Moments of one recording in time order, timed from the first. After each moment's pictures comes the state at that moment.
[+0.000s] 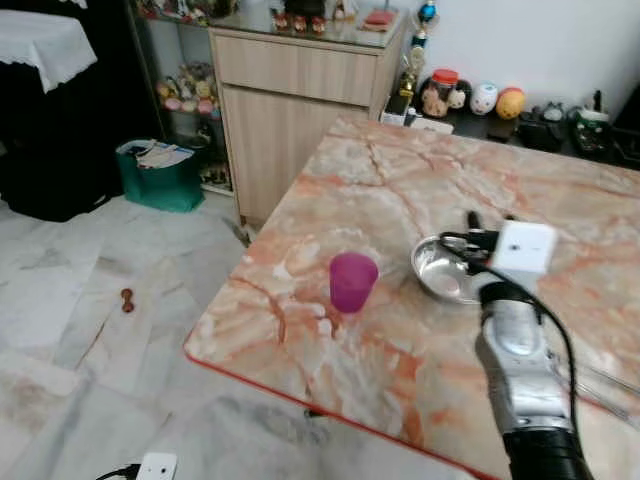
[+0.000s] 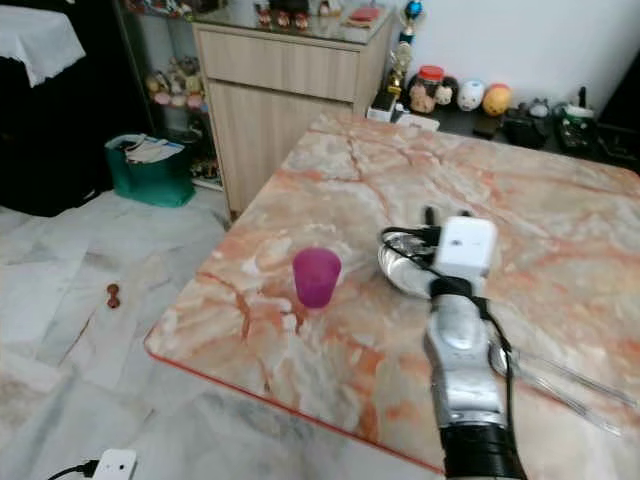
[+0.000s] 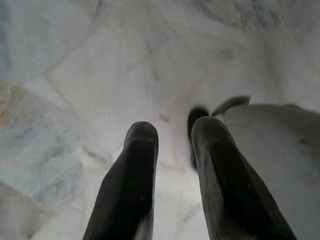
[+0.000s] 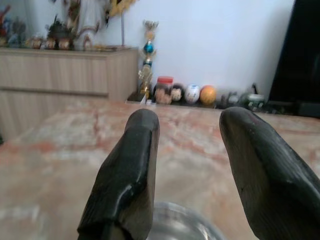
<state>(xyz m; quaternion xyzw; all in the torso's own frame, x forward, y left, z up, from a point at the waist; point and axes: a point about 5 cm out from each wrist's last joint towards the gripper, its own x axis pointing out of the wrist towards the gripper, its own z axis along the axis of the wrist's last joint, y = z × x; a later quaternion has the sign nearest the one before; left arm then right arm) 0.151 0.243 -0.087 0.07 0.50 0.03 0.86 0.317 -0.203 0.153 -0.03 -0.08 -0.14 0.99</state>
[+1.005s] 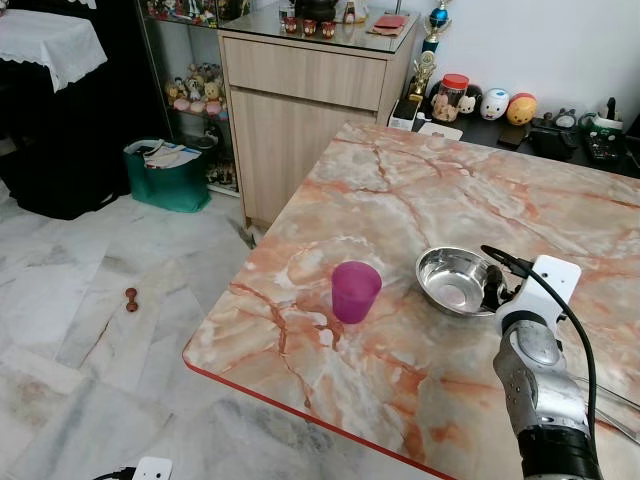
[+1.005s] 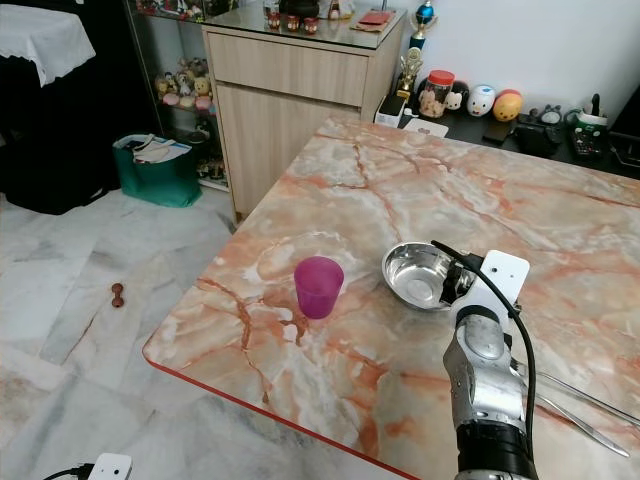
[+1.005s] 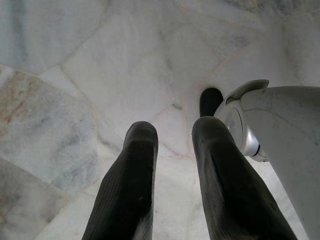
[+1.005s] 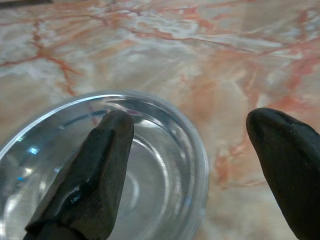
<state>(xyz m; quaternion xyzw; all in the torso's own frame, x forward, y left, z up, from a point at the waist) 0.145 0.249 -0.088 0.09 0.51 0.02 0.85 0.312 -0.235 0.098 0.07 0.12 -0.21 0.97</state>
